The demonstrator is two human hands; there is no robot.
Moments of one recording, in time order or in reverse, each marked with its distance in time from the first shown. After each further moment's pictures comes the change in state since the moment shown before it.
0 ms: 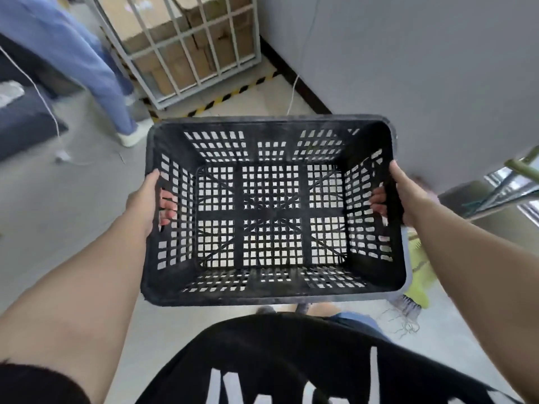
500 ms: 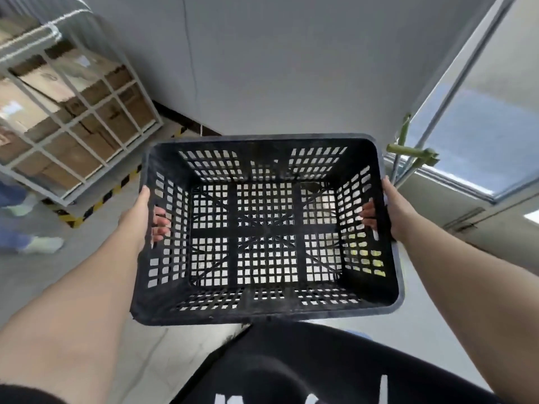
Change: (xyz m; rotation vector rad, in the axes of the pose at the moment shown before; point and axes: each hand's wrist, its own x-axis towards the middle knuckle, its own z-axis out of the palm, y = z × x) left_hand 0.016 0.105 0.157 0.279 -0.275 0.189; right_hand -0.044 0.008 -0.100 0.354 0.308 -0.109
